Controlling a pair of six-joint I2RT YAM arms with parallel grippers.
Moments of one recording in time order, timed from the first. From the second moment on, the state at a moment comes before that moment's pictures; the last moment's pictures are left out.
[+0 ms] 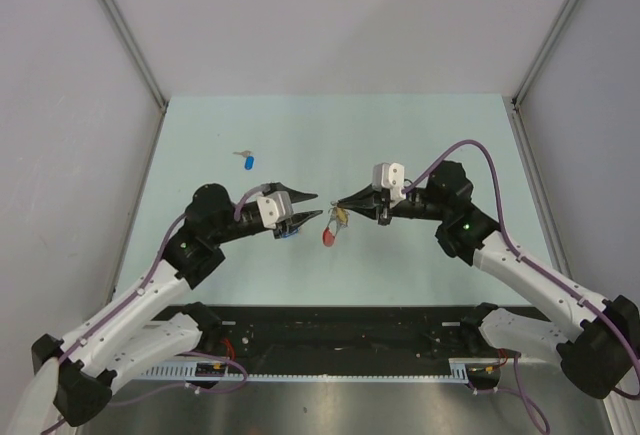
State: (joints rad) left arm -0.66 0.81 0.72 0.08 0.57 0.35; right arm 0.66 1.06 0.82 0.21 -0.78 -0.30
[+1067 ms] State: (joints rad) left arm -0.65 0.87 0.72 0.16 0.65 0.24; right arm 0.64 1.09 0.80 0.34 -0.90 -0.21
